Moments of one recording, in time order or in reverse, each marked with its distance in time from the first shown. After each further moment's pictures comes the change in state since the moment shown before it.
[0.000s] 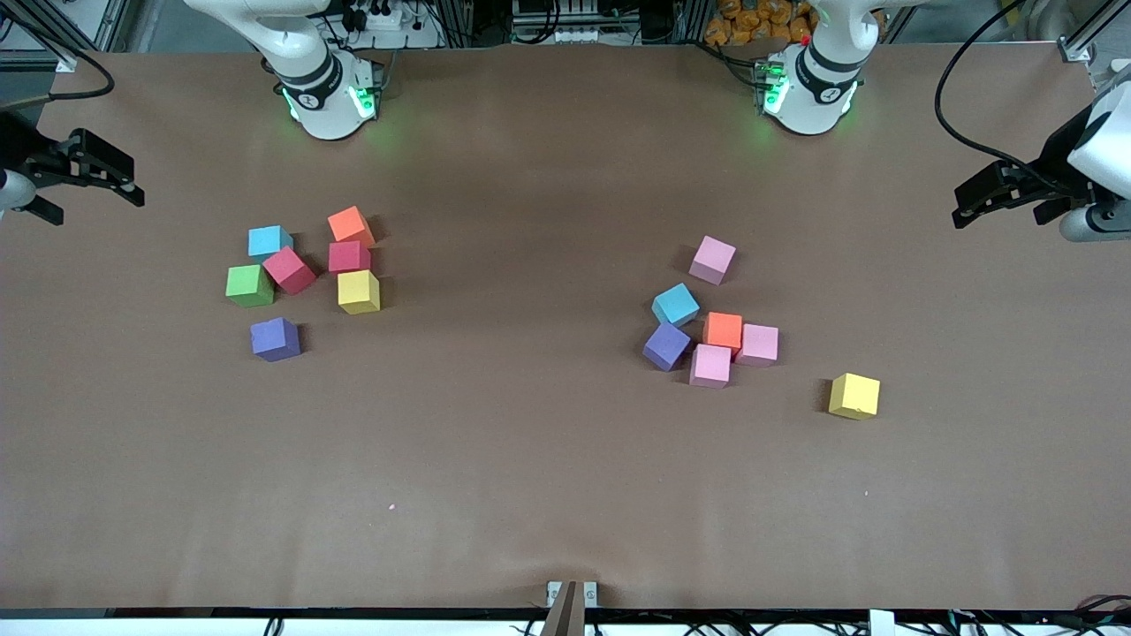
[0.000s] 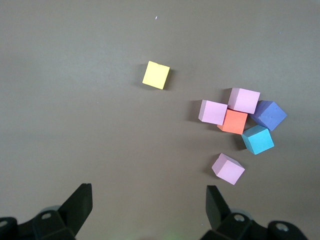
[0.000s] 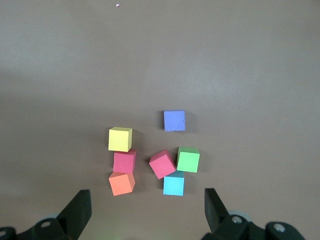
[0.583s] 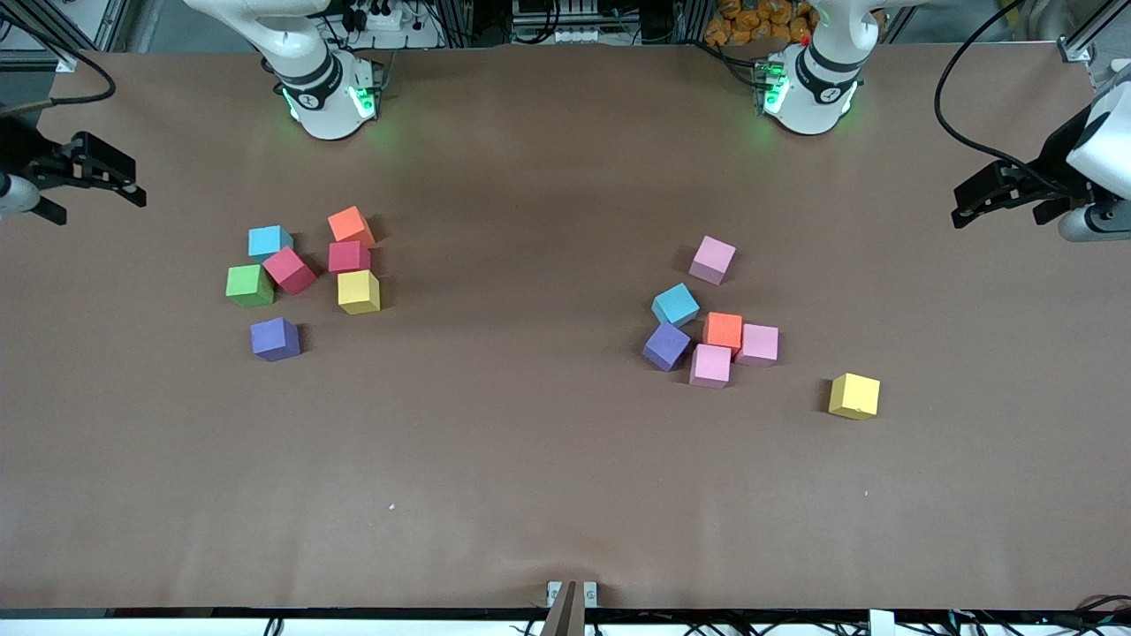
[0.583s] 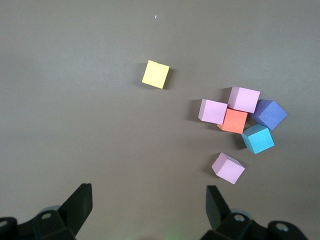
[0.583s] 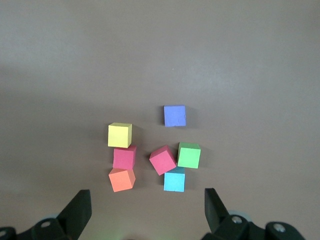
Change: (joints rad) left arm -0.001 0.003 -0.003 -0.003 0.000 -0.004 0.001; right arm 0.000 0.004 -0.004 -0.028 0.000 -0.005 0.003
